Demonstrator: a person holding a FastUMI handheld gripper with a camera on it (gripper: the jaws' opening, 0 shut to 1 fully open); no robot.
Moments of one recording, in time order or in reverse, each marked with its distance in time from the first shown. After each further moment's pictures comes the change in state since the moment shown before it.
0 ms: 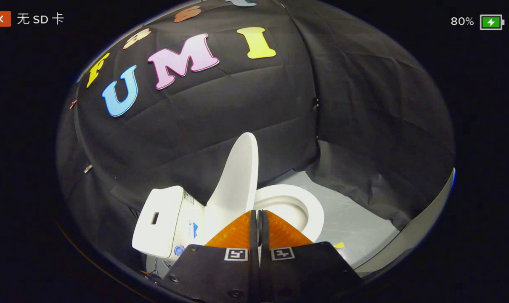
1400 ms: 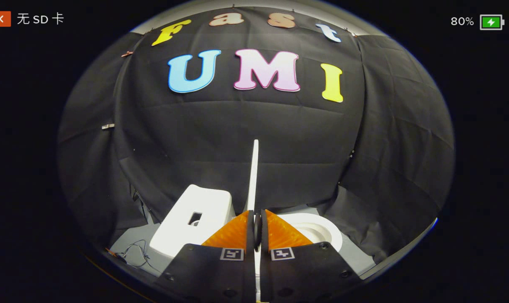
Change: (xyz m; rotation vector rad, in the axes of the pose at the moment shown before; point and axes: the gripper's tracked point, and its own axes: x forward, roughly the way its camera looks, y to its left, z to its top) arm -0.046 0.229 -0.026 -0.359 -0.181 0.069
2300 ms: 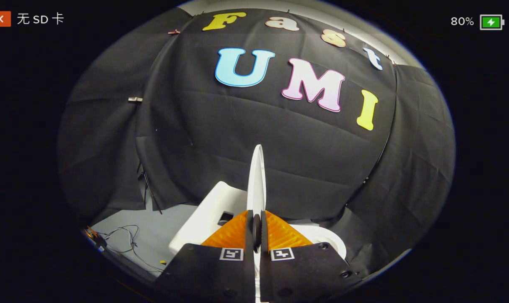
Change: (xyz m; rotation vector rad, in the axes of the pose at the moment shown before) arm 0.001 0.116 -0.015 -0.219 -0.045 0.047
